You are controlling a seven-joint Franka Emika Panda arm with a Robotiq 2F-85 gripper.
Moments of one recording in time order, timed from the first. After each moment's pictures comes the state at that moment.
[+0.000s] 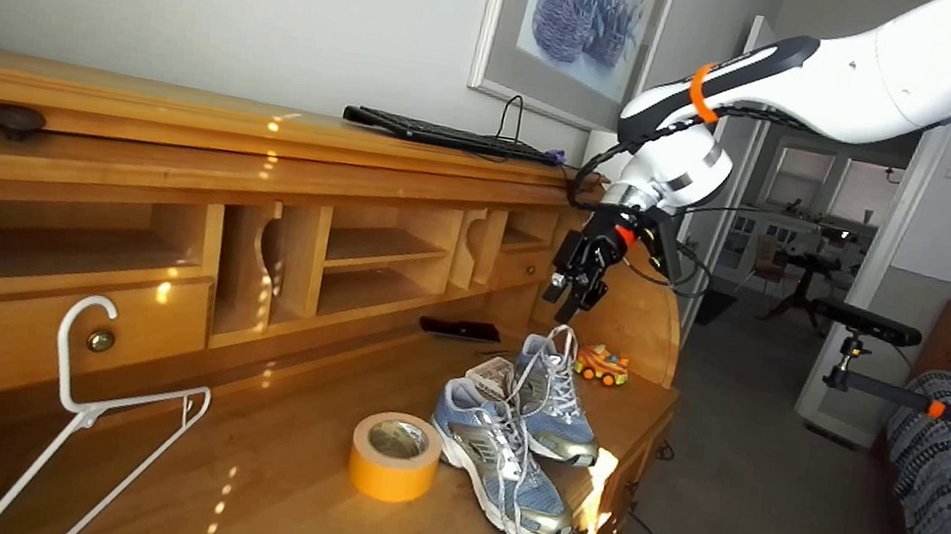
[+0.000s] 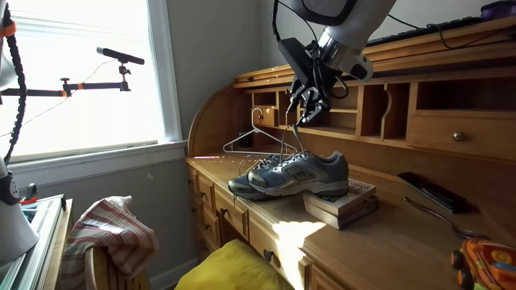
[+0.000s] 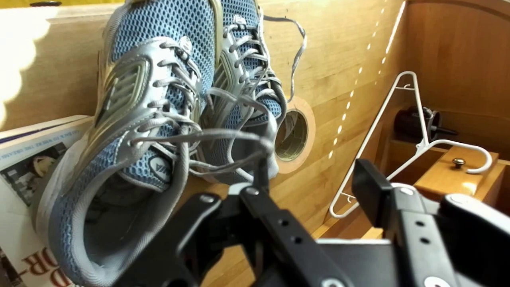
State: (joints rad) arm -0.45 0.54 -0.08 -1.54 0.68 1.70 -0.55
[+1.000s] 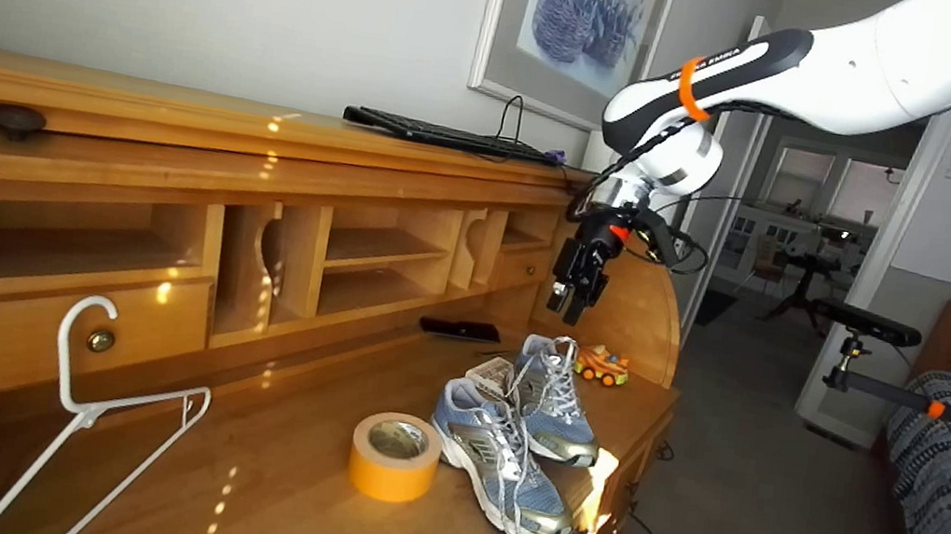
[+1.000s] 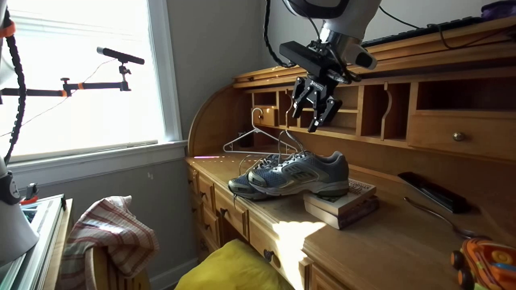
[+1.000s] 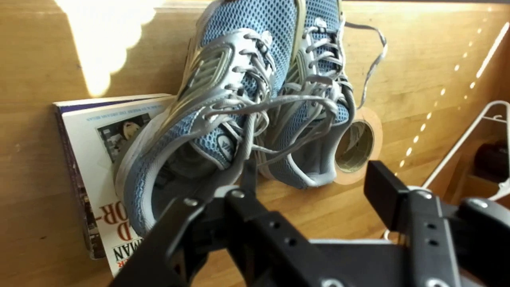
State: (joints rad) arm -0.38 0.53 -0.09 -1.53 0.47 1.80 -0.55
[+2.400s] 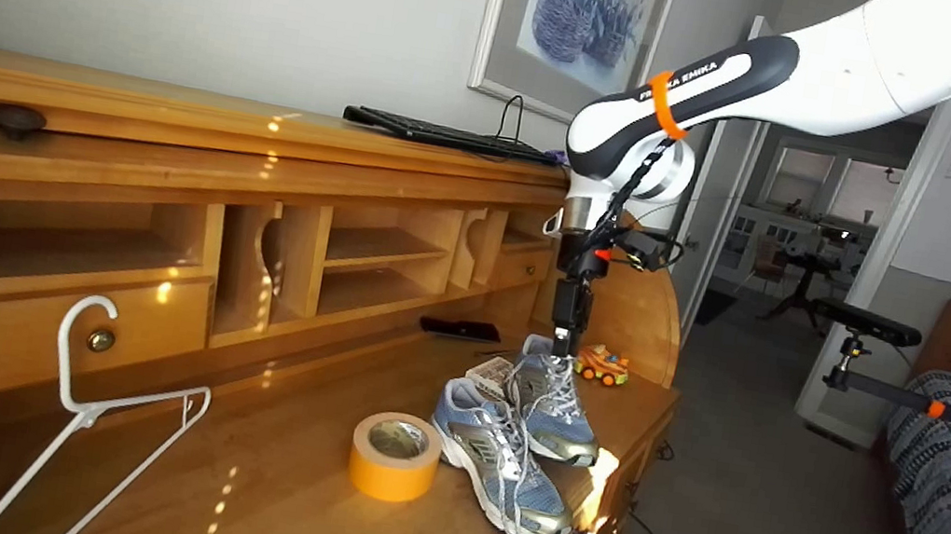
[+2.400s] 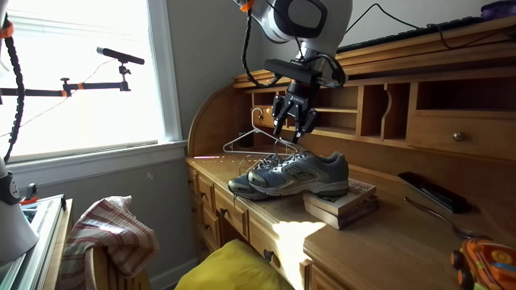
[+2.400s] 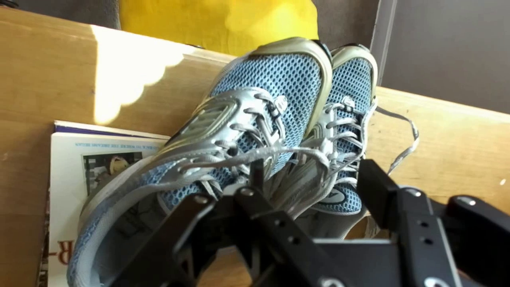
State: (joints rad) arm -0.30 0.52 -0.06 -1.61 0.23 1.82 -0.59
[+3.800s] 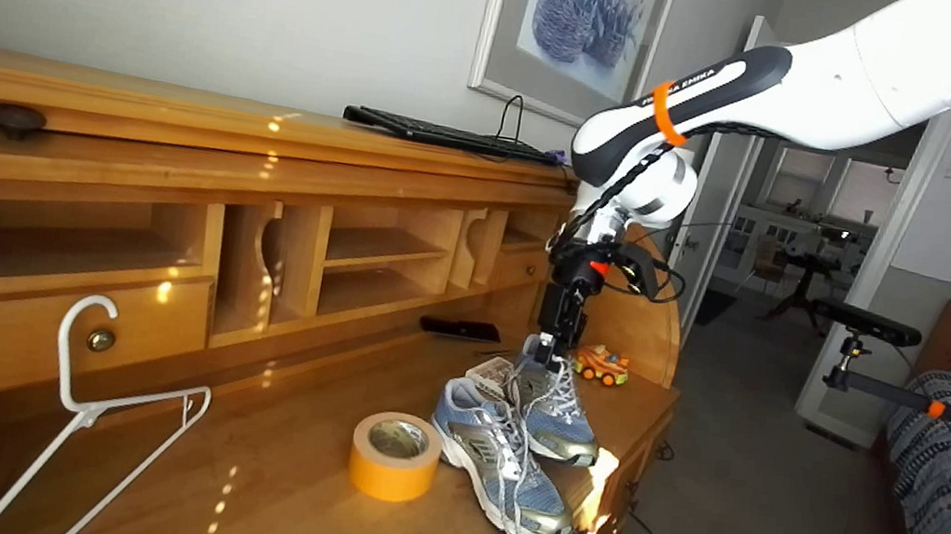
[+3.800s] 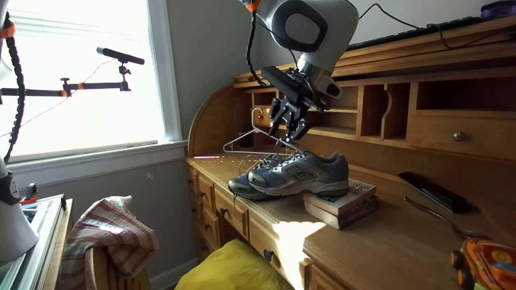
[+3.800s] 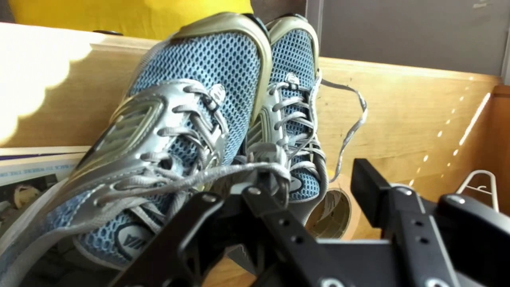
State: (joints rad) arm -0.34 0.53 -0.03 -1.65 0.44 1.82 -0.59
